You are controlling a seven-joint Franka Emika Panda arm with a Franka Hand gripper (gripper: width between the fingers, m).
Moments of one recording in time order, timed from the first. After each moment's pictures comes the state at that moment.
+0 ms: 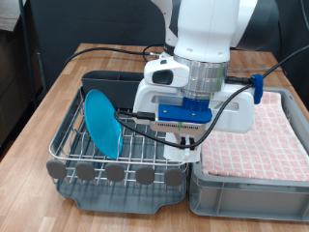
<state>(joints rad) 0.22 0.47 -0.23 -1.73 0.02 2.41 0.74</state>
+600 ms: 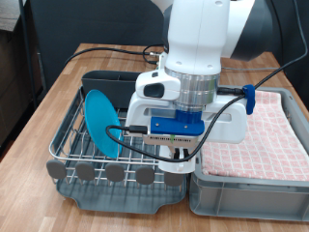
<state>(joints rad) 0.18 0.54 -0.21 -1.68 0.07 2.42 0.68</state>
